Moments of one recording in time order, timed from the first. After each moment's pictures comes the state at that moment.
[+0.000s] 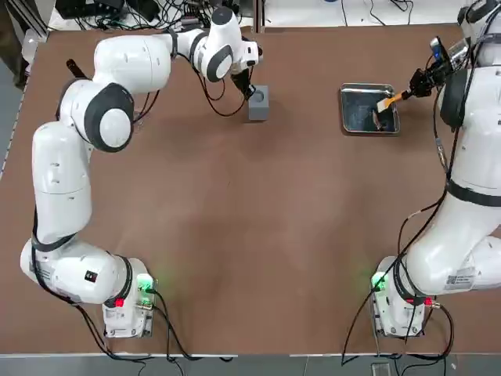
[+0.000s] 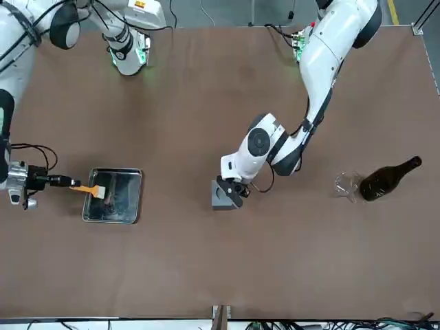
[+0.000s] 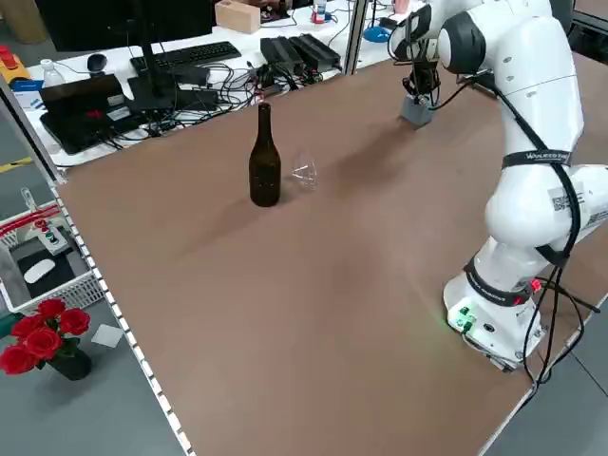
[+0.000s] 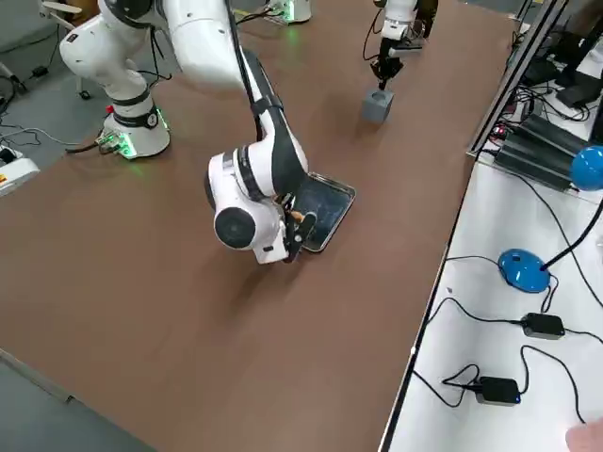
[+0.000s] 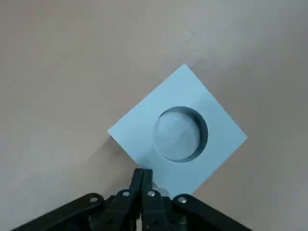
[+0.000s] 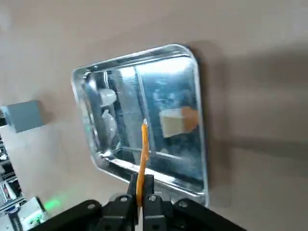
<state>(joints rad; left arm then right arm) -0.29 0.81 -0.47 -1.46 0.27 2.36 -0.06 0.05 0.79 -0.66 -1.58 0.98 1.54 -0.80</state>
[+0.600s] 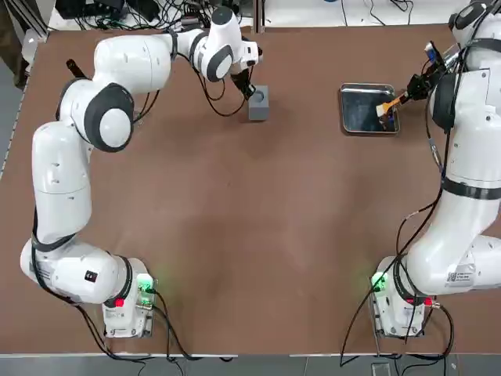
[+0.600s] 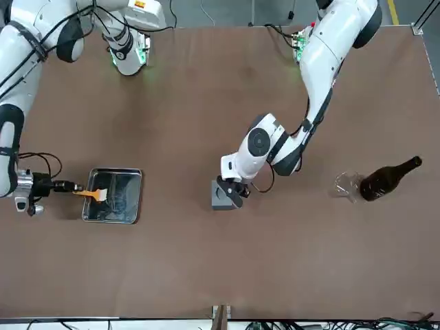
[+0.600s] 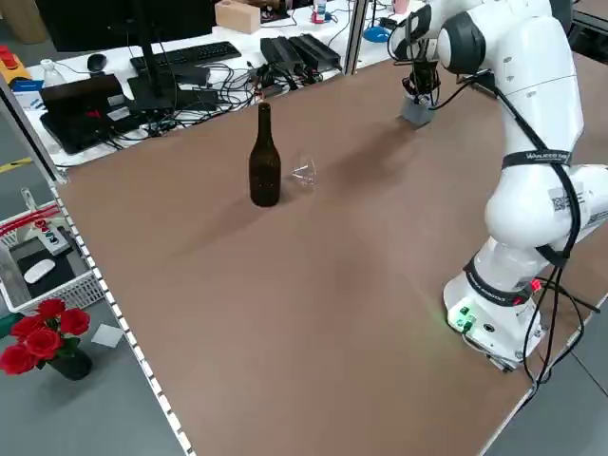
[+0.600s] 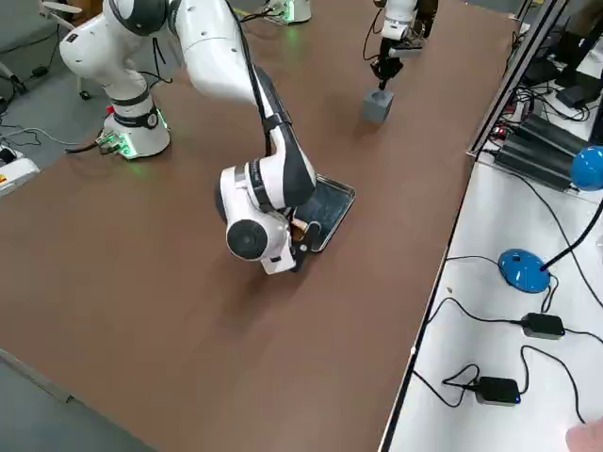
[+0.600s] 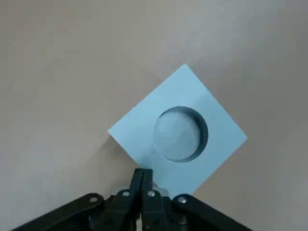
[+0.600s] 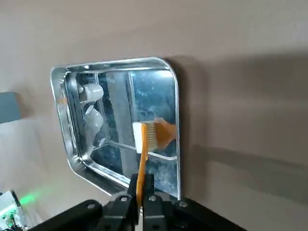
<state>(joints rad) -0.29 0.81 -0.47 -1.46 0.27 2.36 -0.06 0.05 0.86 -0.67 -1.50 0.98 1.56 -0.89</state>
